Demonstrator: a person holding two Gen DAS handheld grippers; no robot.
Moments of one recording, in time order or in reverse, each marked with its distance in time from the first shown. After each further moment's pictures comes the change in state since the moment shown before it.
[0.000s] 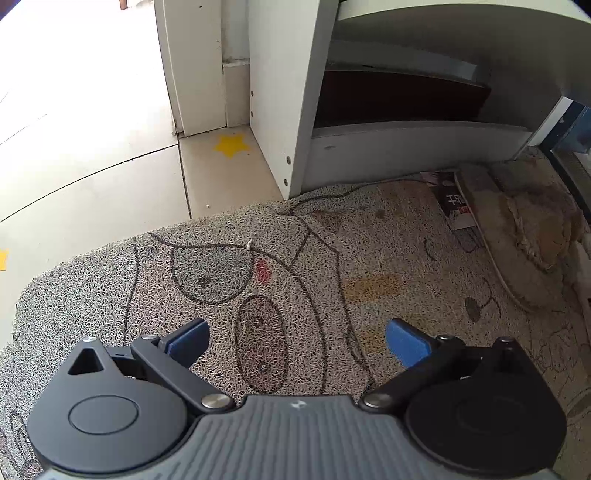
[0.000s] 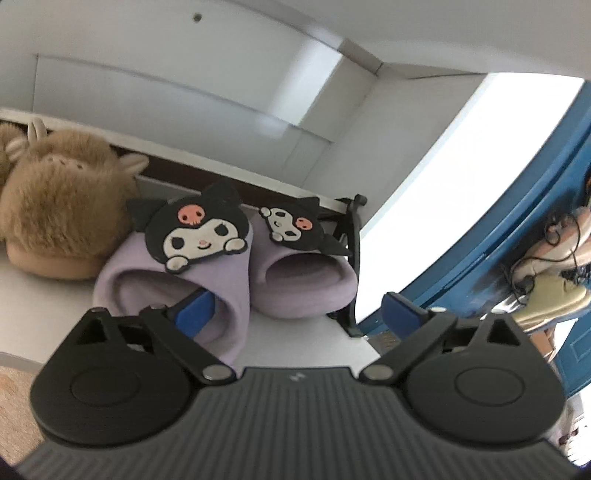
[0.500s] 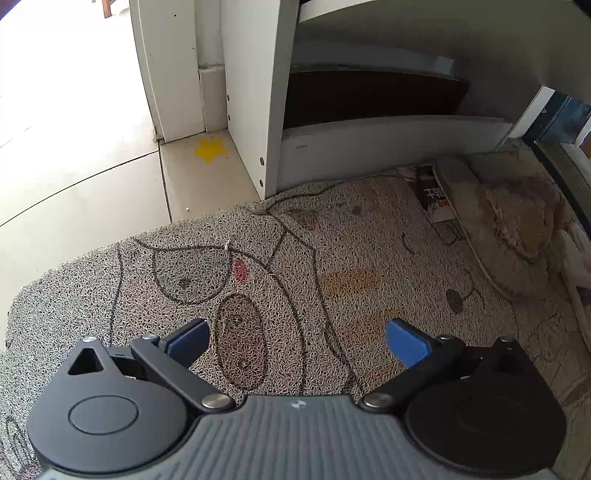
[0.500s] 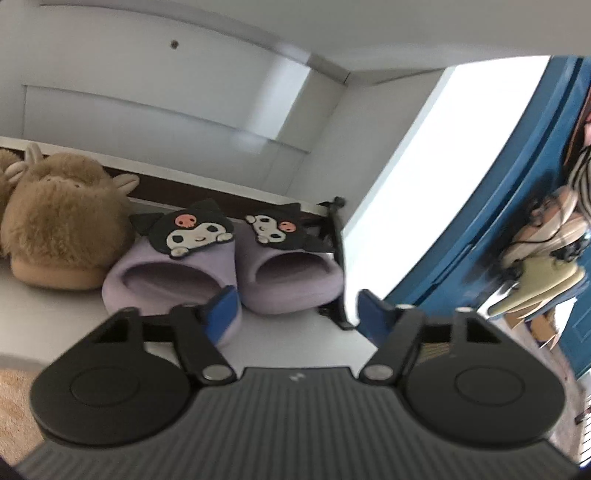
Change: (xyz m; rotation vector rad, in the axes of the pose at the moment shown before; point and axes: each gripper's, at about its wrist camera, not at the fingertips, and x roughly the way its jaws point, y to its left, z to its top) left arm 0.001 -0.012 -0.004 0.031 0.001 -0.015; right arm 0.000 -0.003 -0.007 0.129 -0.020 -0.012
